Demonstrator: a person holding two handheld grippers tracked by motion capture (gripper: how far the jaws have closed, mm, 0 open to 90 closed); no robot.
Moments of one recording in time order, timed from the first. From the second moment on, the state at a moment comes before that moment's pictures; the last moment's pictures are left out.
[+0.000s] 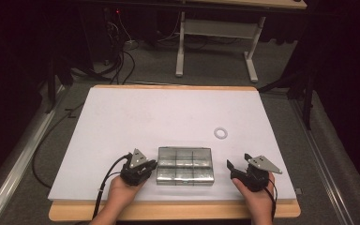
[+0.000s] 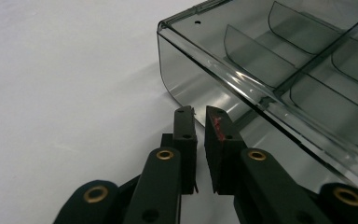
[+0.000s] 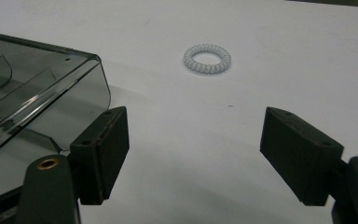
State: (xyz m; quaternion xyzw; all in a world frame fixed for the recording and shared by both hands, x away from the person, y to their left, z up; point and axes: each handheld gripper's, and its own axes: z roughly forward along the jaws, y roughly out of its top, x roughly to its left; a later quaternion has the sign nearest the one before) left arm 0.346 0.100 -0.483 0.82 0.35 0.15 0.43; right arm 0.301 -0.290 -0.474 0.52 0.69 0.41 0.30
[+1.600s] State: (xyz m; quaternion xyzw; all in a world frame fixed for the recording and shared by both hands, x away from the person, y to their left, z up) left arm 0.361 0.152 -0.486 0.79 0.39 0.22 0.42; right arm 0.449 -0.285 -0.468 0.58 0.71 0.30 0.26
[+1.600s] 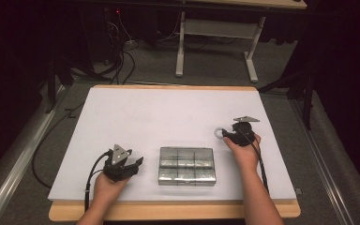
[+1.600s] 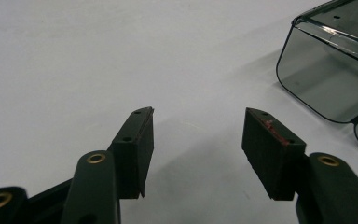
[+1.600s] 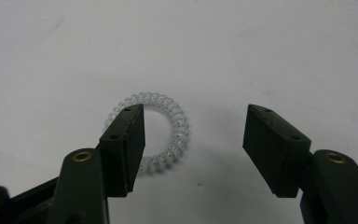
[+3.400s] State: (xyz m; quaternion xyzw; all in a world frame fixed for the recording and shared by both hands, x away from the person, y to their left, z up) left arm 0.360 0.154 -0.485 0.78 0.40 0.22 0.43; right arm 0.435 -0.280 -0.441 0.56 0.72 0.34 0.25
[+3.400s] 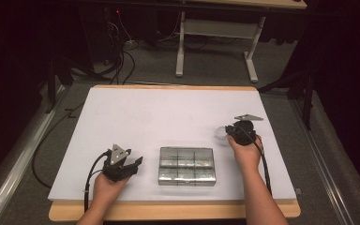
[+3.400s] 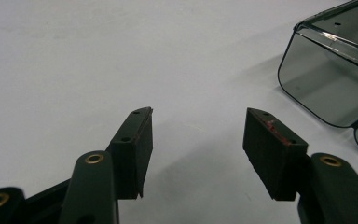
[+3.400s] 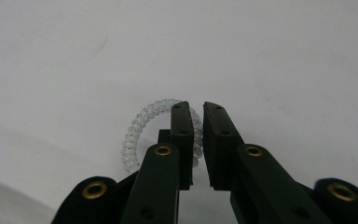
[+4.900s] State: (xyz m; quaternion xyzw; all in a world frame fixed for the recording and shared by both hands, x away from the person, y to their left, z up) left arm 0.359 0.154 -0.485 0.78 0.40 0.22 0.43; right arm 0.309 -0.319 -0.443 0.55 0.70 0.38 0.25
